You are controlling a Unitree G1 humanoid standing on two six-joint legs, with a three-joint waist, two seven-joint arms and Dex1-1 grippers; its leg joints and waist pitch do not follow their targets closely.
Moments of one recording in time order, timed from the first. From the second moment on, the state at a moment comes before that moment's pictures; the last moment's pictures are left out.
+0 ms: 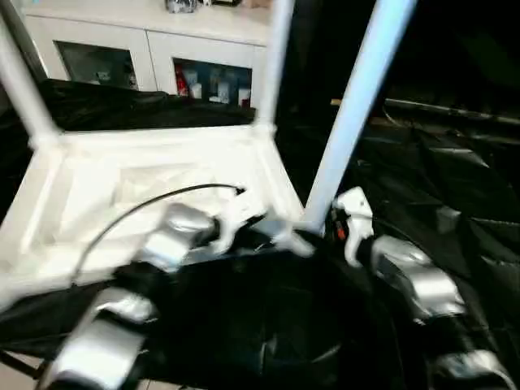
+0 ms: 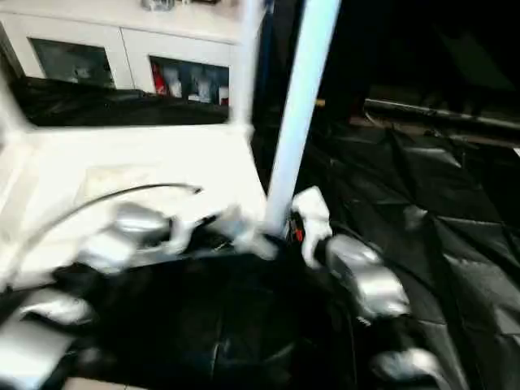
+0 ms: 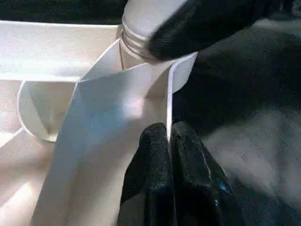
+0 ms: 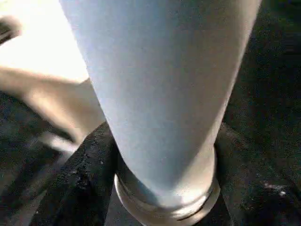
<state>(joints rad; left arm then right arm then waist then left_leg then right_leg) -0.71 0.18 -0.27 0.75 0.11 0.20 -0.96 -0.43 -0.18 0.05 0.46 0.15 0.33 0.55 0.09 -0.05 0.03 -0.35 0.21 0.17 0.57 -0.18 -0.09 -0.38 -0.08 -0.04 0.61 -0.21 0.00</state>
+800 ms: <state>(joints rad) -0.73 0.16 -0.28 0.79 0.12 0.16 -0.99 -0.42 -0.26 0.10 0.47 0.10 0.23 0.66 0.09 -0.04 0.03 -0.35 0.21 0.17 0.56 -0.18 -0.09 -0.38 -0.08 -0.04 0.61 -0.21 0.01</state>
